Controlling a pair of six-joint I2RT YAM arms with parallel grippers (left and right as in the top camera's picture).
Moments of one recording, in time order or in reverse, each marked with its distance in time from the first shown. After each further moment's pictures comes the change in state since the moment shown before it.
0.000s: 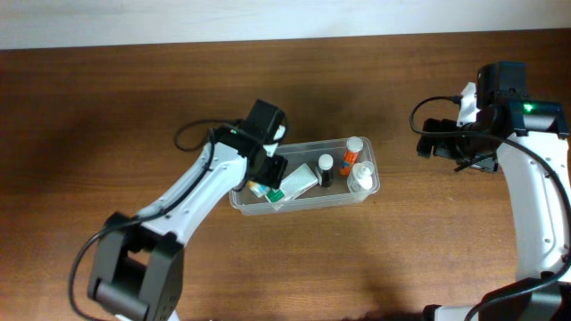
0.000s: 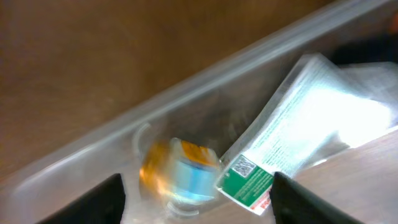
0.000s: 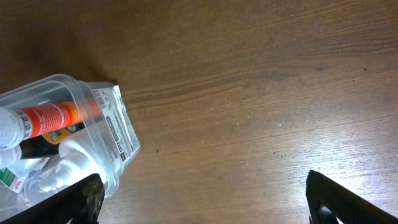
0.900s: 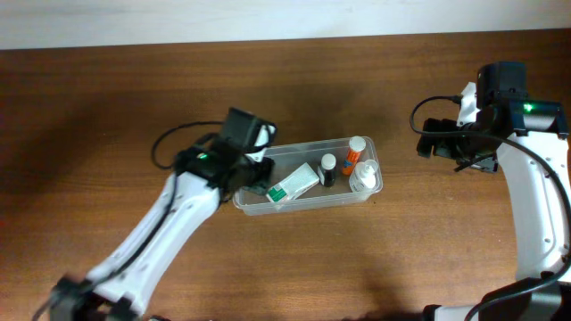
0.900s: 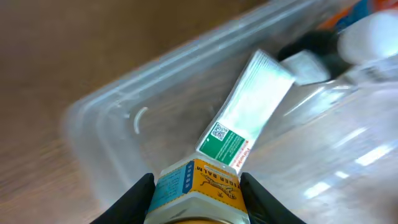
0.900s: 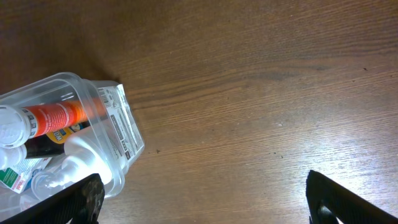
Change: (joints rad) left arm 0.014 -0.234 -0.157 0.061 0.079 -0.006; right arm 0.000 -0.001 0.000 0.001 0.000 0.006
